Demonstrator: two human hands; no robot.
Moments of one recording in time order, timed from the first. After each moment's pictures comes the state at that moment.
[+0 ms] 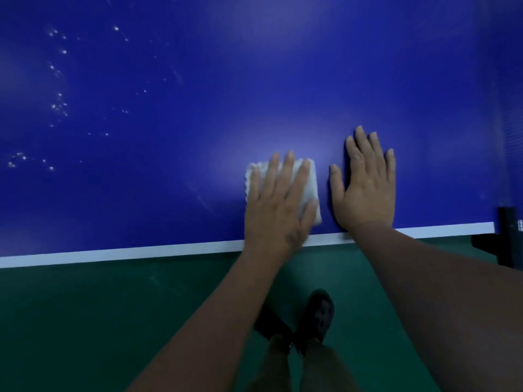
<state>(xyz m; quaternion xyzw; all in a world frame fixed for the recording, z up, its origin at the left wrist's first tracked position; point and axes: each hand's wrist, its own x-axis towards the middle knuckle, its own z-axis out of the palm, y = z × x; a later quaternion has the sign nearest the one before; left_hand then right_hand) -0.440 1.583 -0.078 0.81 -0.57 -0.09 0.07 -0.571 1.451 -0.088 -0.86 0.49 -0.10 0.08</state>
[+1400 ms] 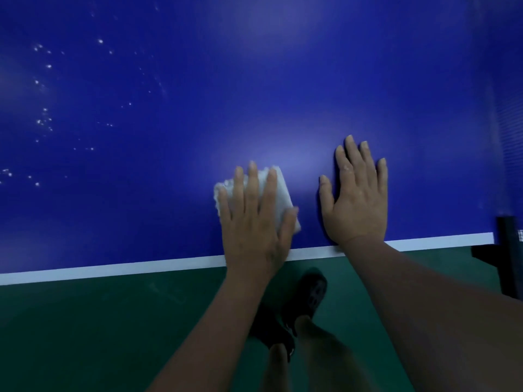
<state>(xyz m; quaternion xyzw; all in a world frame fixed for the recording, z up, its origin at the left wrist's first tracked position) -0.441 1.591 -0.073 0.86 -0.50 -0.08 0.04 -0.571 1.451 -0.089 -0.86 0.49 -0.11 0.07</state>
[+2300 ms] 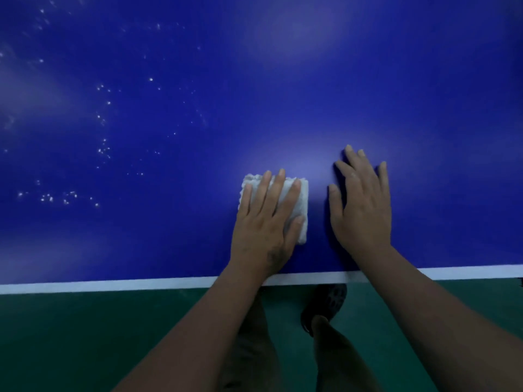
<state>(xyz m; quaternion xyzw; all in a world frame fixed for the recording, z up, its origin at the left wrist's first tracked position) -0.368 1.585 -0.070 0.80 -0.60 -0.09 0.04 -0.519 1.444 -0.078 -0.87 0.43 -0.18 0.15</state>
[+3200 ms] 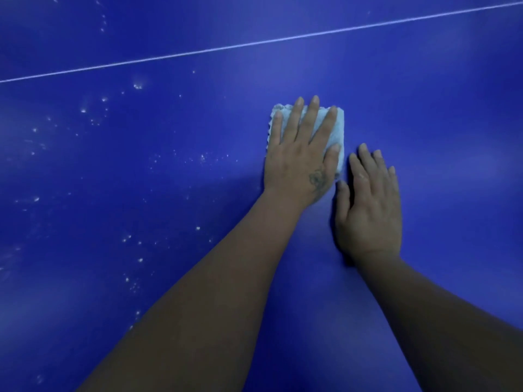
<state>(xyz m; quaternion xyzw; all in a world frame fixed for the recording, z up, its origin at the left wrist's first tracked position) -0.077 1.280 -0.091 0.78 -0.62 0.00 0.11 -0.239 1.288 -0.089 -0.83 0.52 -0.18 0.08</state>
